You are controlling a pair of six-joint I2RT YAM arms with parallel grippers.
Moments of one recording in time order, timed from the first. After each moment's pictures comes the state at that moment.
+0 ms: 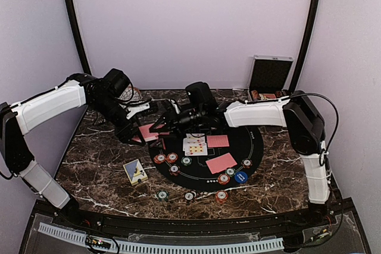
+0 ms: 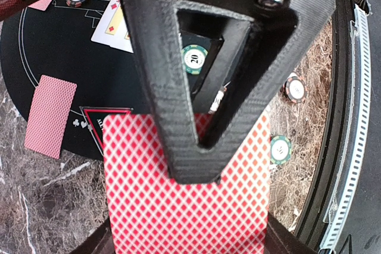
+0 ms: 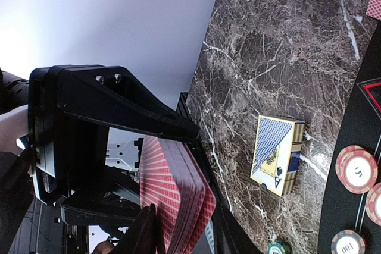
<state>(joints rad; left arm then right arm) -0.51 1.52 1.34 -1.03 0.42 0.62 0.88 2.16 1.63 0.08 -0.86 1.01</state>
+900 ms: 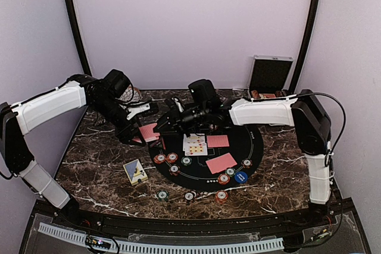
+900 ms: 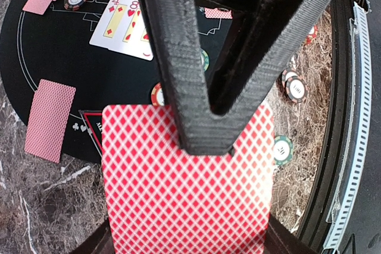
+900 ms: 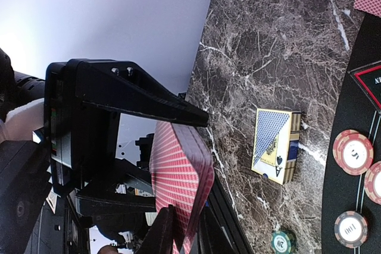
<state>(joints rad) -0.51 1.52 1.33 -1.02 0.43 0.63 0.88 2.09 1.59 0.04 -0.83 1.02</state>
